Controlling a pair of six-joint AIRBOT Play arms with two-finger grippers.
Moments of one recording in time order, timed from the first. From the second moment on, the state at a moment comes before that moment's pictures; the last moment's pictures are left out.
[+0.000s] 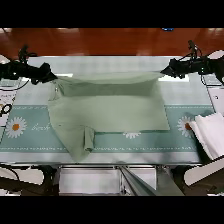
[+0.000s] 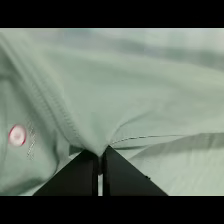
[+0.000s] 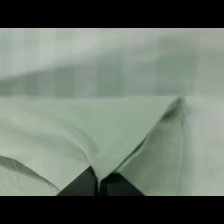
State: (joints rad) left arm 0.25 -1.65 1.40 0.91 -1.13 -1.34; right arm -0.24 -1.82 1.59 -0.78 1.18 1.25
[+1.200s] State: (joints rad) left arm 0.42 -1.47 1.17 1.04 -1.37 -1.33; right arm -0.30 -1.67 1.41 -1.08 1.38 1.41
